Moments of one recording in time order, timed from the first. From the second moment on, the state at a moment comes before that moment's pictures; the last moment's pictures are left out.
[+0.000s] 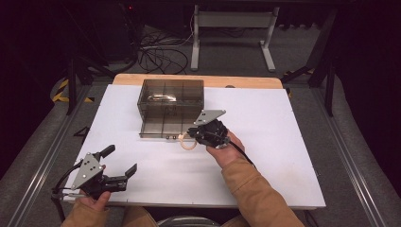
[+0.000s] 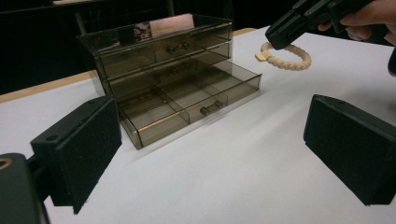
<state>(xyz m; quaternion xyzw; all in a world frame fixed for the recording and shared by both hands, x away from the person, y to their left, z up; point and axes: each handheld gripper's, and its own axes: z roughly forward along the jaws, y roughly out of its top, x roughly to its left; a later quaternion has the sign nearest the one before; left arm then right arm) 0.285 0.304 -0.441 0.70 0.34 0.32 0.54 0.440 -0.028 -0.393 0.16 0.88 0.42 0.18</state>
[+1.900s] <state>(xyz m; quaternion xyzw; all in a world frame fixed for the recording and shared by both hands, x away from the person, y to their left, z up) 0.287 0.306 -0.441 0.70 0.34 0.32 0.53 0.512 -0.019 -0.417 0.23 0.86 0.39 0.22</state>
